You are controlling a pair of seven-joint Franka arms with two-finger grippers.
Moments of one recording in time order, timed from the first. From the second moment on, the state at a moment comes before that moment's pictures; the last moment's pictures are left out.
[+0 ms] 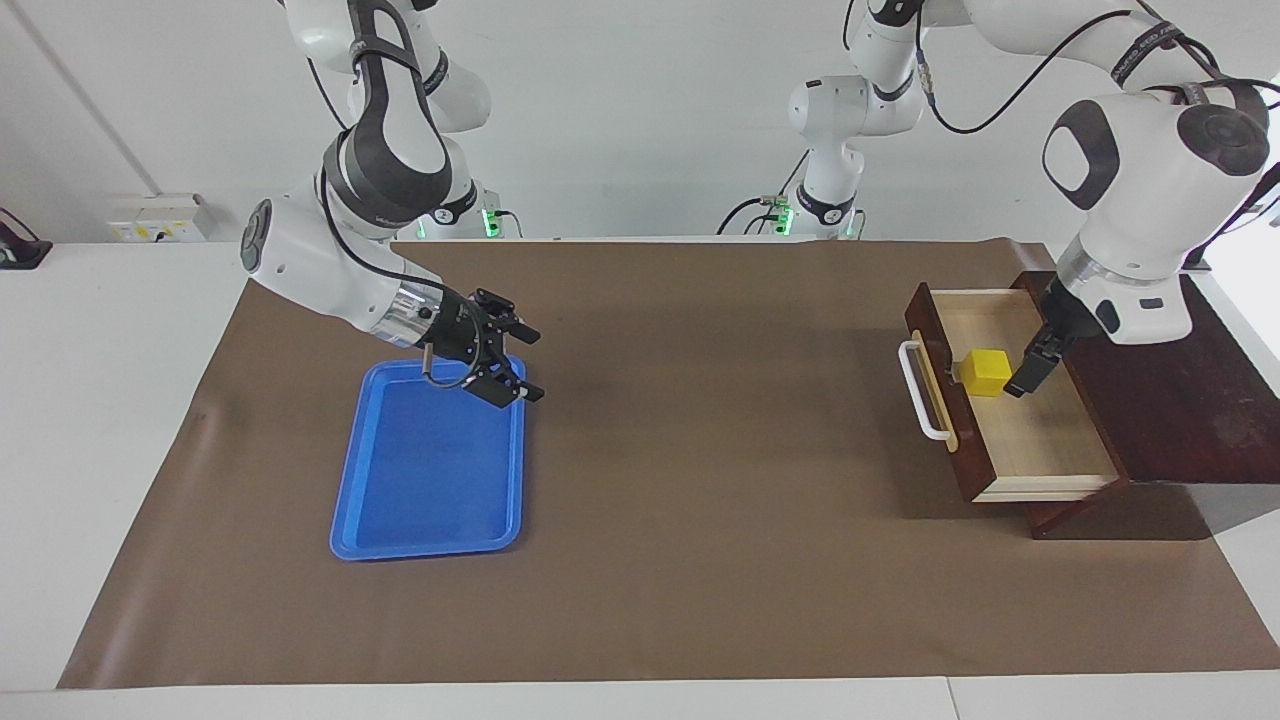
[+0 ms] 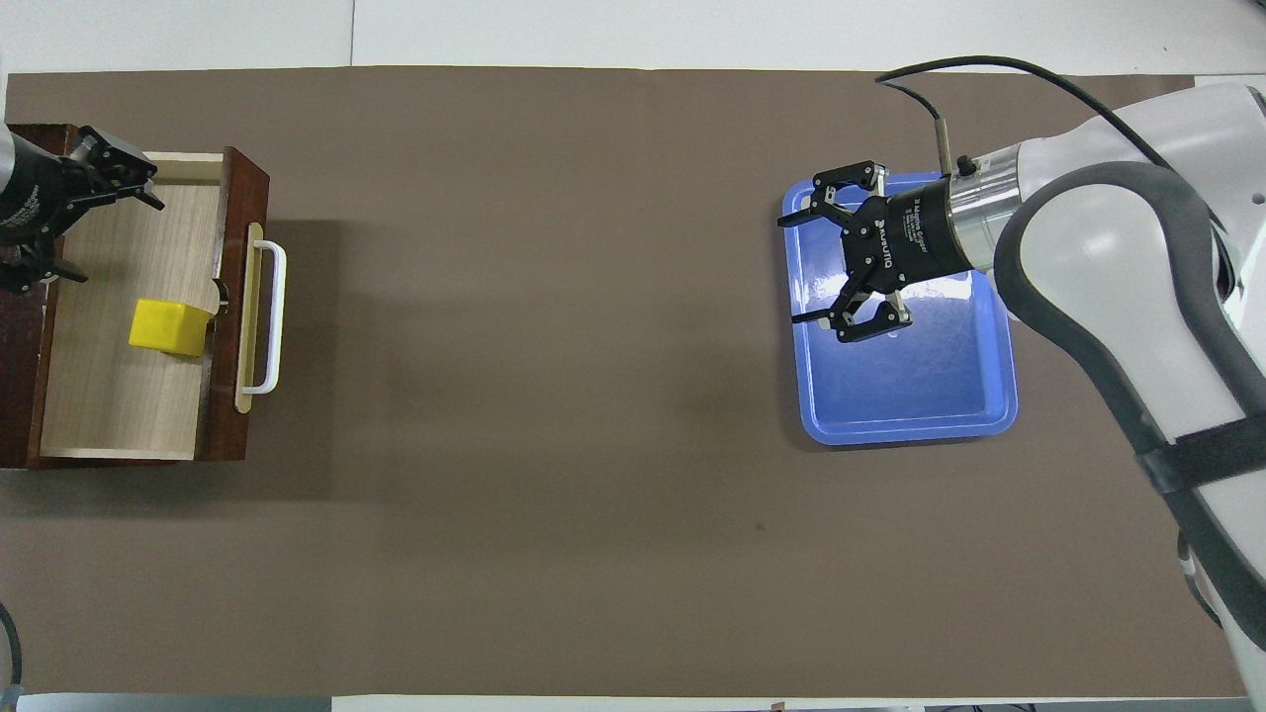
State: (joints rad) left arm -0.02 0.22 0.02 -1.50 0.06 1.73 -0.84; right arm 0.07 0.22 0.08 -1.74 0.77 1.92 1.31
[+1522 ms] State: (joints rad) left arm 0.06 0.07 0.01 -1.96 0.06 2.07 -1.41; right arm 0.07 0.21 0.08 -1.75 0.77 1.88 1.31
